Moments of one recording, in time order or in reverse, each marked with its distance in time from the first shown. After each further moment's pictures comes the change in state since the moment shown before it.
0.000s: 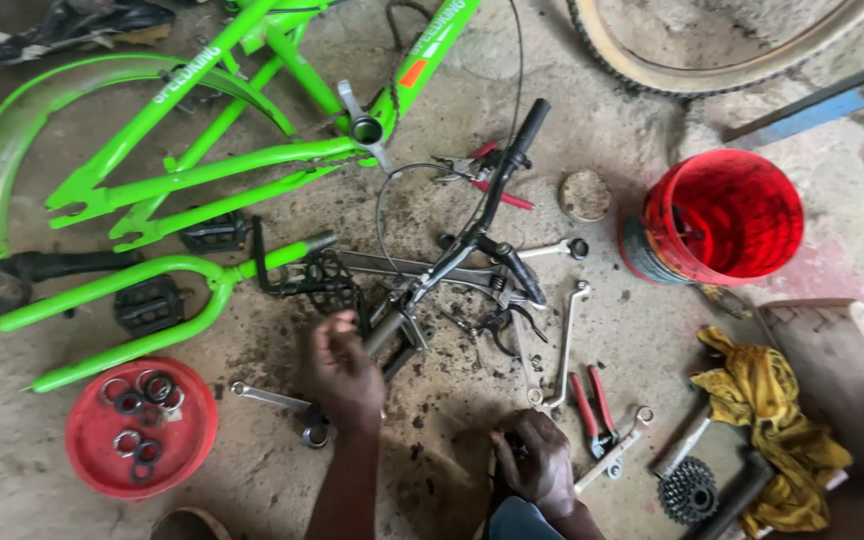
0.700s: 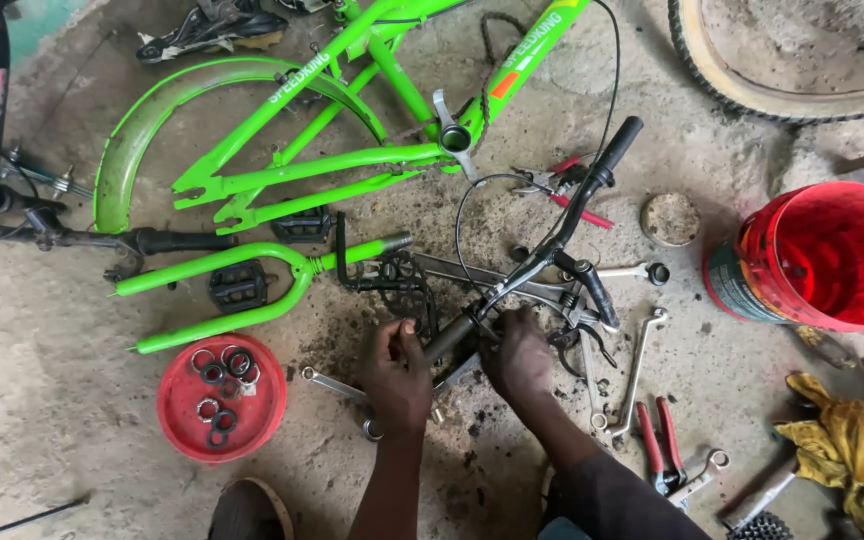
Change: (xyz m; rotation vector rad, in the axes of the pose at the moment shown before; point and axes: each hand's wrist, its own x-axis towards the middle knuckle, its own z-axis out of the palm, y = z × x) left_hand 0.009 -0.005 -0.025 0.015 -0.041 -0.045; right_hand 0.149 -0.028 0.110 -0.325 -0.292 0.334
